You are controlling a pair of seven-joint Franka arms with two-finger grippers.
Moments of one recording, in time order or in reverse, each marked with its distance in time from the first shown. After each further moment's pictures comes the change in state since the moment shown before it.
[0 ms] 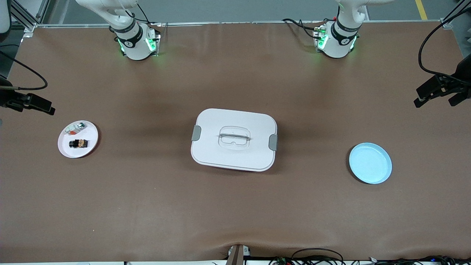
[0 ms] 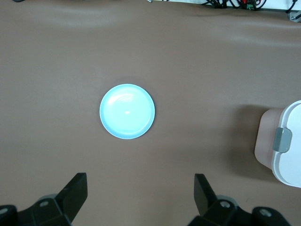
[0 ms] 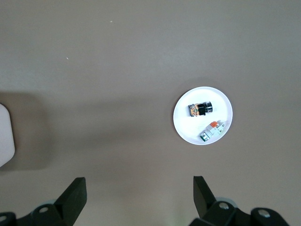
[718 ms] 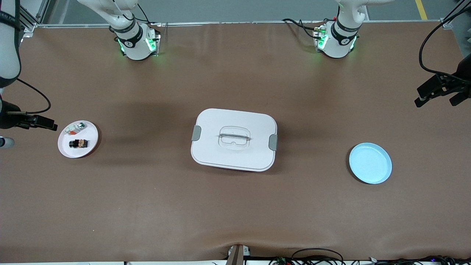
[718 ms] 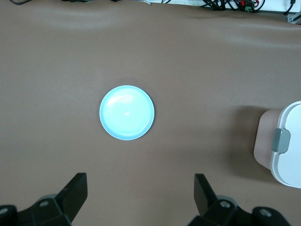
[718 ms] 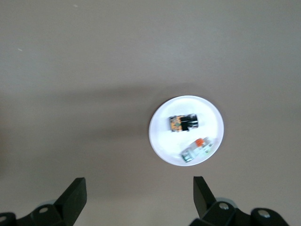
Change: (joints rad) left arm -0.001 0.000 0.000 0.005 0.000 0.000 0.000; right arm -0.146 0.068 -0.005 -0.199 0.000 0.245 -0.224
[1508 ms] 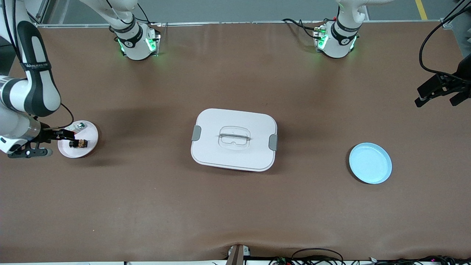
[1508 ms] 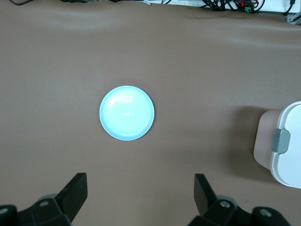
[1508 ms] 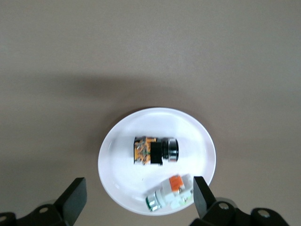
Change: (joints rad) left arm 0.000 0.000 0.000 0.002 0.000 0.000 0.000; right arm -0.057 0.156 0.001 -0.253 -0.114 0.442 -0.128
